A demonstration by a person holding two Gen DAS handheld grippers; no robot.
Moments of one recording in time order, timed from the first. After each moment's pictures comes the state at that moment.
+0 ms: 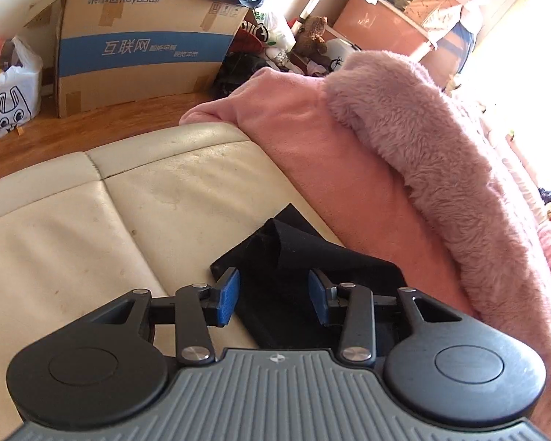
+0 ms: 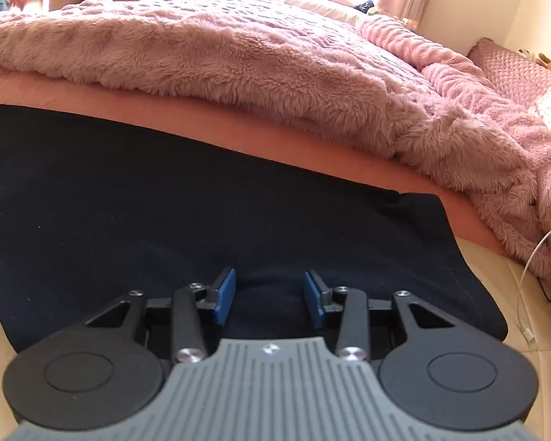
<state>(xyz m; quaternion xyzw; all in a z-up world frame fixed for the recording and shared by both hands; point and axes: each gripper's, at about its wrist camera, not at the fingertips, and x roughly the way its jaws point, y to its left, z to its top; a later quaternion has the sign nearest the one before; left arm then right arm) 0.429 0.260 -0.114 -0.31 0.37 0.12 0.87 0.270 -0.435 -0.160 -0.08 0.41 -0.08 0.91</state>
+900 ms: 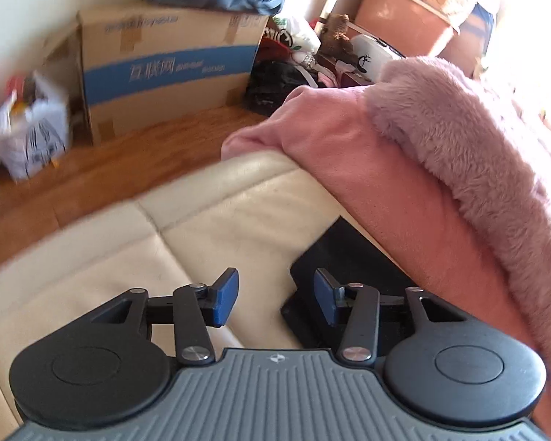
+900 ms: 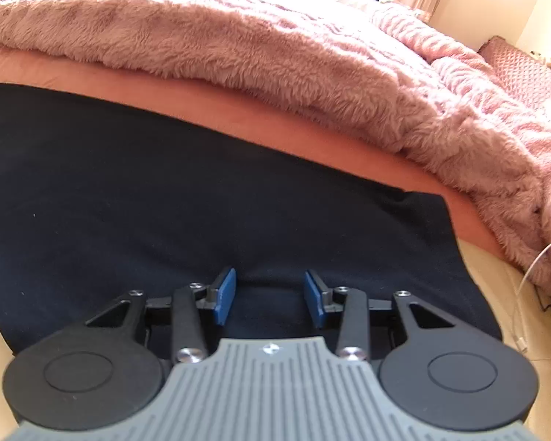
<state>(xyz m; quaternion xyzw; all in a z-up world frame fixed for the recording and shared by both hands) 0.423 0.292 -0.105 -0.27 0.40 0.17 0.86 0.277 -0.432 -0.152 -0.09 0.43 -0.08 0.90</state>
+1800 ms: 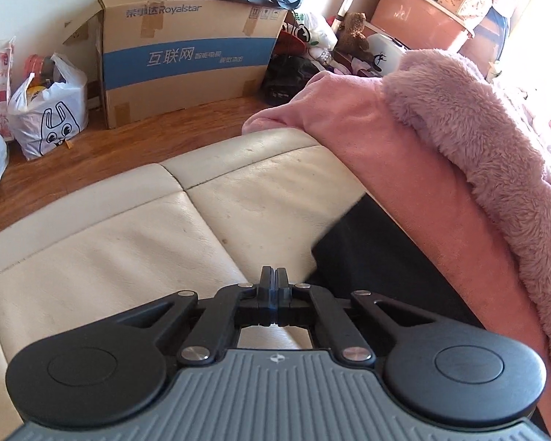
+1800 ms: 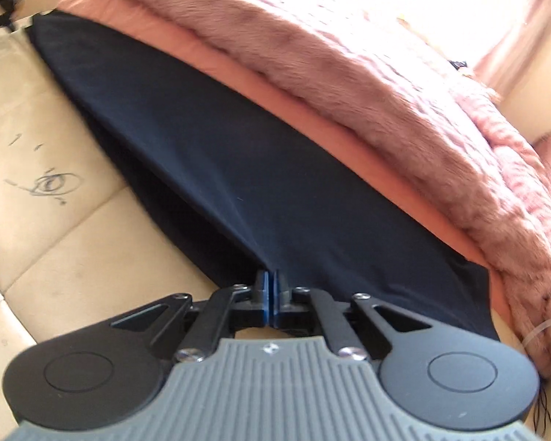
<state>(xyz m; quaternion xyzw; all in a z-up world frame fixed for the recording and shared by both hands) 0.400 0.286 -0.112 -0.25 0.40 0.19 0.86 0.212 -0.316 -0.132 -0.21 0.43 0.02 0.88</state>
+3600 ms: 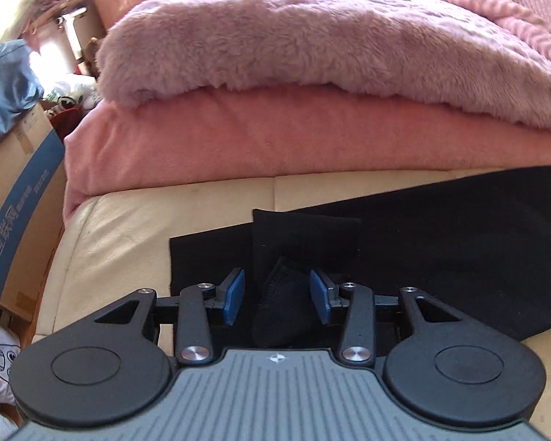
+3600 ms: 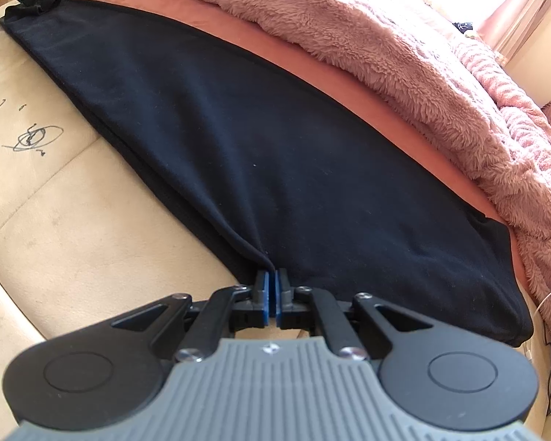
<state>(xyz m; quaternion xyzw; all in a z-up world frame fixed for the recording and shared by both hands) 0.429 0.171 -0.104 0.11 0.45 -0.12 0.88 0.211 -0.331 -0.153 -0.20 0.47 0.04 0.86</state>
